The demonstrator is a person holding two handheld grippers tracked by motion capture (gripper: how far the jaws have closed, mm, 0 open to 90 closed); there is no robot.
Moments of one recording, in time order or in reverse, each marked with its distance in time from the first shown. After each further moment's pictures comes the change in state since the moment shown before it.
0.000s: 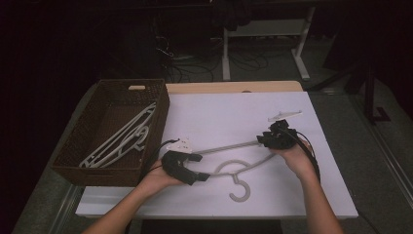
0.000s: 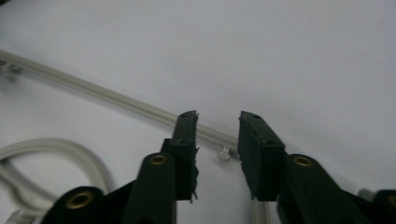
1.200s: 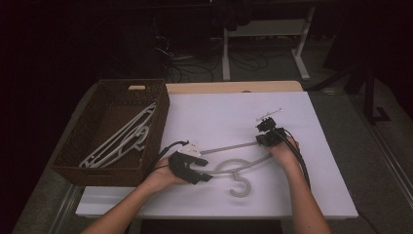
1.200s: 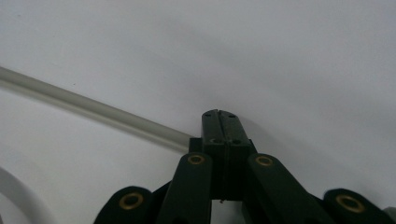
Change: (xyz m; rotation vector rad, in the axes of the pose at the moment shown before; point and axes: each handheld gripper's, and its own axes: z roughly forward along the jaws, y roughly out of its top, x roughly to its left) left arm 0.006 0.002 0.025 0.128 -0.011 0.113; right arm -0.003 0.005 0.051 0.176 -0.106 0.005
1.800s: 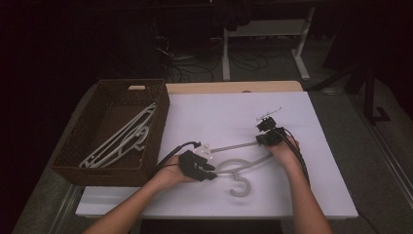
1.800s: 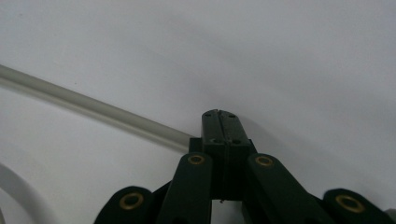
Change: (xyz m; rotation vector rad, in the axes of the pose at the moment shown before) left arm 0.001 0.014 0.022 0.123 -0.010 0.068; right arm -0.002 0.001 0.000 0.008 0.012 -0.003
